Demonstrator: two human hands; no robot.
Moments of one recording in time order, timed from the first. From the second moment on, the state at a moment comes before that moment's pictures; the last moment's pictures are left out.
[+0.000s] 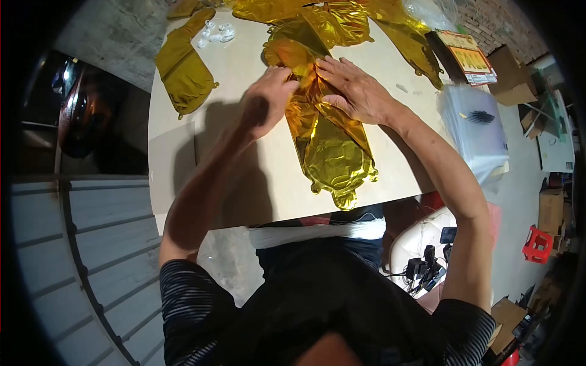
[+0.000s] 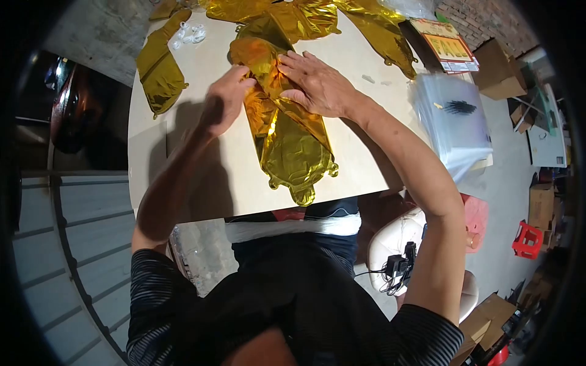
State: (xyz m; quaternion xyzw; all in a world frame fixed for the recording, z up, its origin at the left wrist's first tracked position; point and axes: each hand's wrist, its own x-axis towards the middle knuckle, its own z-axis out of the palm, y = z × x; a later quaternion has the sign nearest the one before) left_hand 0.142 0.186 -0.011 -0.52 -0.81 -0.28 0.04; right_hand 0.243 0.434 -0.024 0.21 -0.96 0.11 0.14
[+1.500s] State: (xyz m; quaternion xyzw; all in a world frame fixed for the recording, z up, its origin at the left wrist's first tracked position) left_hand 0.151 0.192 -0.037 -0.61 -0.78 -0.06 0.12; right_hand 0.381 0.461 0.009 0.23 -0.95 0.19 0.04
